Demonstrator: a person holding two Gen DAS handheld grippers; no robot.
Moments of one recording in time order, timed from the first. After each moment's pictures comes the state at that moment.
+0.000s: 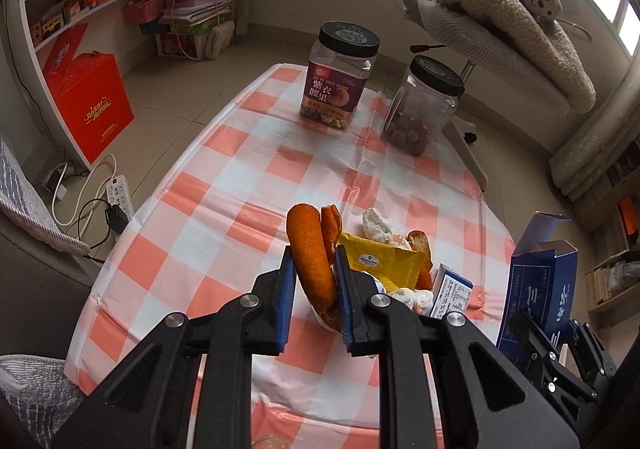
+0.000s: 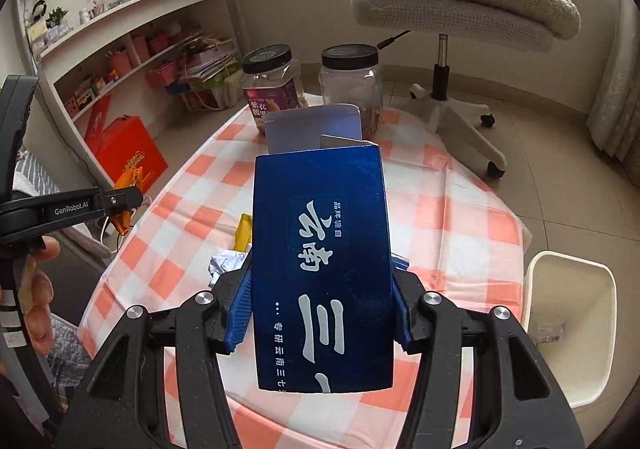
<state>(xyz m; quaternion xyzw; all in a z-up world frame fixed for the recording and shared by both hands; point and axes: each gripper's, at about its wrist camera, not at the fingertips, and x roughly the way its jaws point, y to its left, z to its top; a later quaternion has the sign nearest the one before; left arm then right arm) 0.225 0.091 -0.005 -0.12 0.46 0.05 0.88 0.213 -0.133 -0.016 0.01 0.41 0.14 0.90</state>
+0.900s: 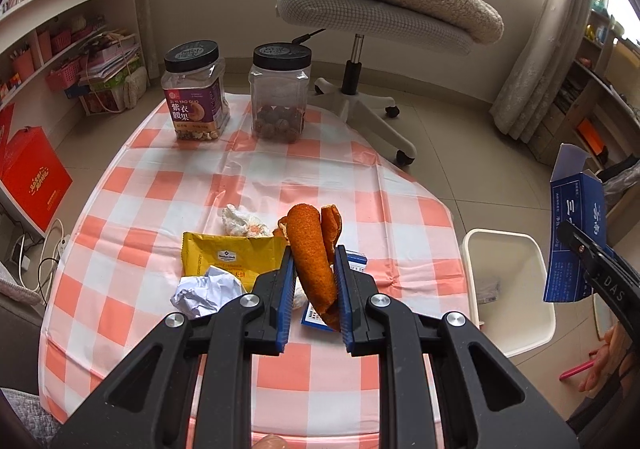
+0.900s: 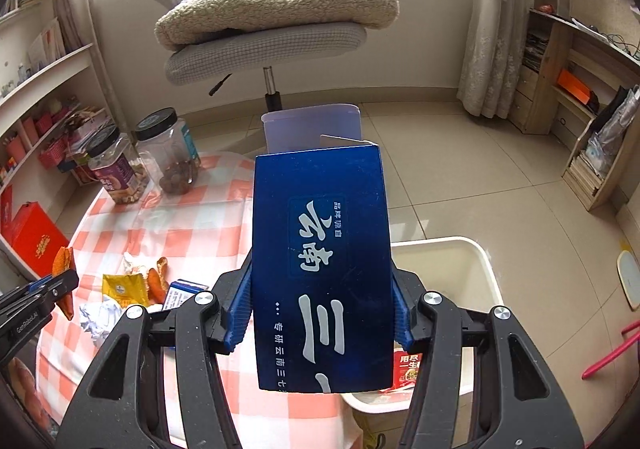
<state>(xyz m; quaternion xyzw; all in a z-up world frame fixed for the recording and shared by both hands) 0.219 -0.058 -0.011 -0.03 0.43 -0.07 0.90 0.194 -0.309 -0.001 0.07 0.36 -0.08 0.92</state>
